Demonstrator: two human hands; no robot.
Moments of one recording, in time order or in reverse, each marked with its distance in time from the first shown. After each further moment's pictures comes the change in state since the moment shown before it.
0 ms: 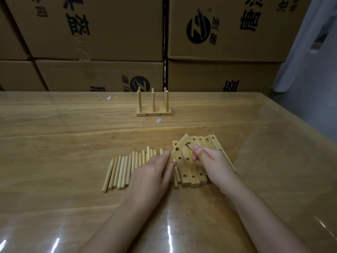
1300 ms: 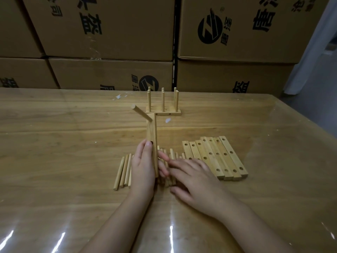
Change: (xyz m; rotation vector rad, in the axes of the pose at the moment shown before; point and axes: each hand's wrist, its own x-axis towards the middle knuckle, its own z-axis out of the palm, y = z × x) left_hand 0.011 -0.031 0.011 -1.184 0.267 -0.647; right_hand -0.022 -0.005 0.044 -0.781 -0.303 -0.618
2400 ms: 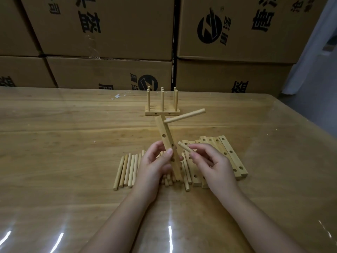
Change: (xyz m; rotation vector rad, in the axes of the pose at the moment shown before) left_hand -0.003 0.002 -0.002 -0.091 -0.306 -0.100; right_hand 0.000 0.006 -0.021 0.784 0.537 0.289
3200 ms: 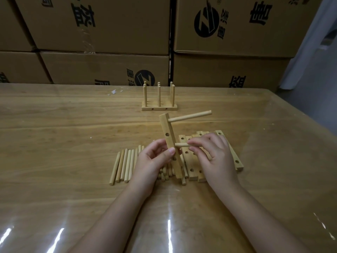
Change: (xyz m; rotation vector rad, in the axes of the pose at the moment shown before) left_hand -0.001 -0.004 0.001 0.128 0.022 -0.073; right_hand 0.005 0.003 -0.006 -0.456 0.183 -0.235
